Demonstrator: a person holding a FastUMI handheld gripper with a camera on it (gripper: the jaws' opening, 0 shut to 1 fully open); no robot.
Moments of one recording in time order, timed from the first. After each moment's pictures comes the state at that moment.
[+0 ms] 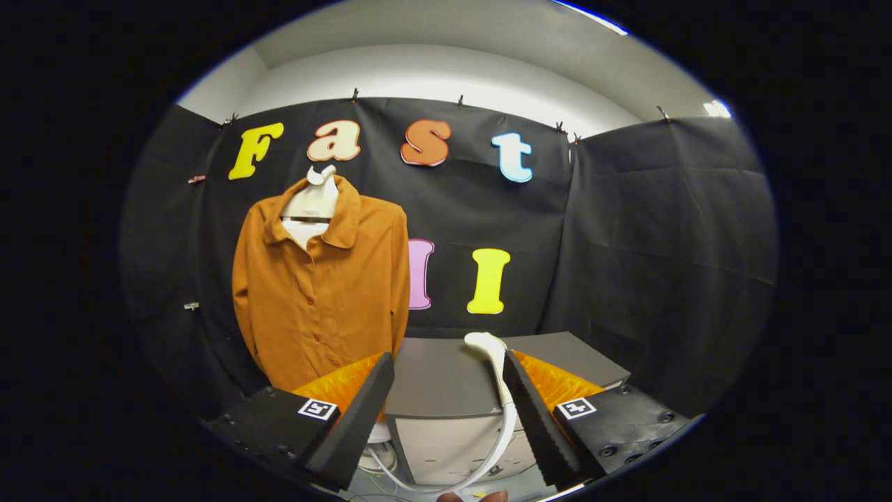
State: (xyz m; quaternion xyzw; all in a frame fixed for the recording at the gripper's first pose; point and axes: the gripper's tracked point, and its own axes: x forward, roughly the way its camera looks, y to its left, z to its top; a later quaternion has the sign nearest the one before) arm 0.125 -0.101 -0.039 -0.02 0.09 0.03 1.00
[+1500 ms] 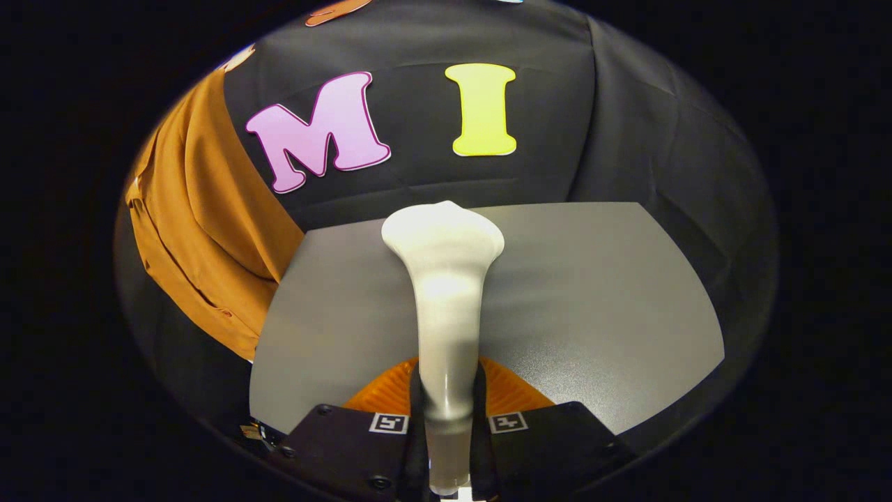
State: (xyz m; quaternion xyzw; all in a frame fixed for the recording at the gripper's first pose) arm 0.333 -0.186 -0.254 0.05 0.41 0.08 0.91
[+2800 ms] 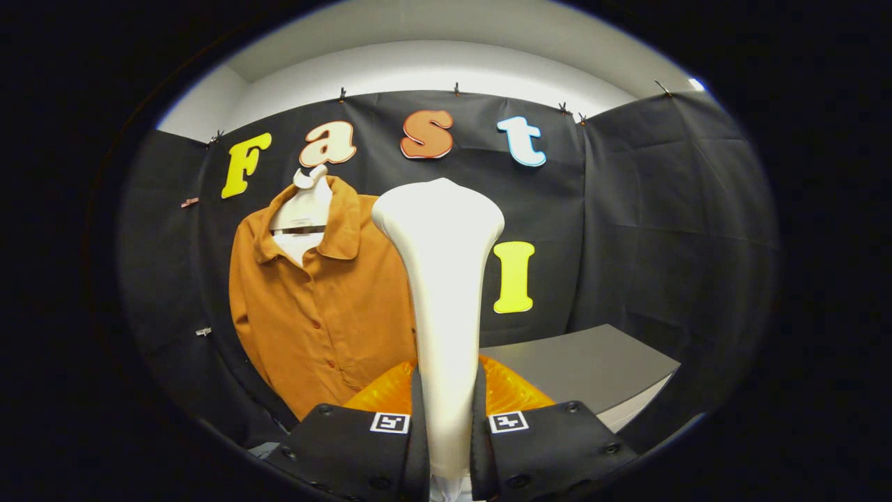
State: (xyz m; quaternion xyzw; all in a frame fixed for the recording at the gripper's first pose) arm 0.176 -0.025 -0.042 0.04 0.07 0.06 1.00
